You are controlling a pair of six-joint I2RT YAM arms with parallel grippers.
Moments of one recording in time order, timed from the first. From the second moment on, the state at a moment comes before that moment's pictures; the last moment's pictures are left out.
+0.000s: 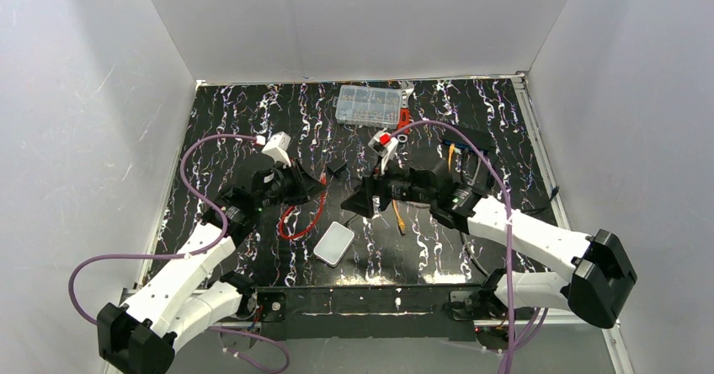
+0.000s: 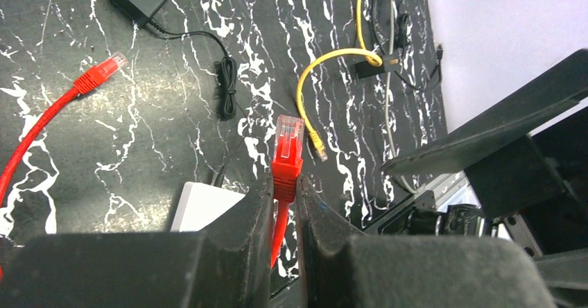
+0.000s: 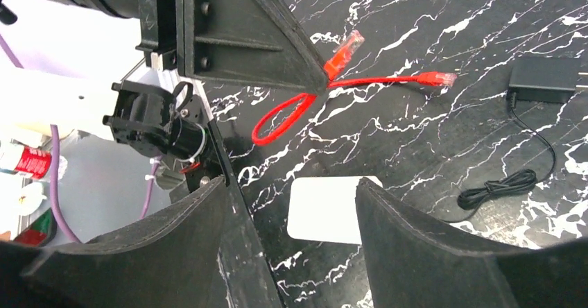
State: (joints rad) left arm -0.50 0.89 0.72 -0.34 0.21 -0.68; right arm 0.88 1.19 0.83 0.09 -0.41 0.39
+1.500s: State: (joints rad) left arm -0.50 0.85 0.78 -0.36 0.21 -0.74; right arm 1.00 1.46 1.00 0.19 -0.17 0.48
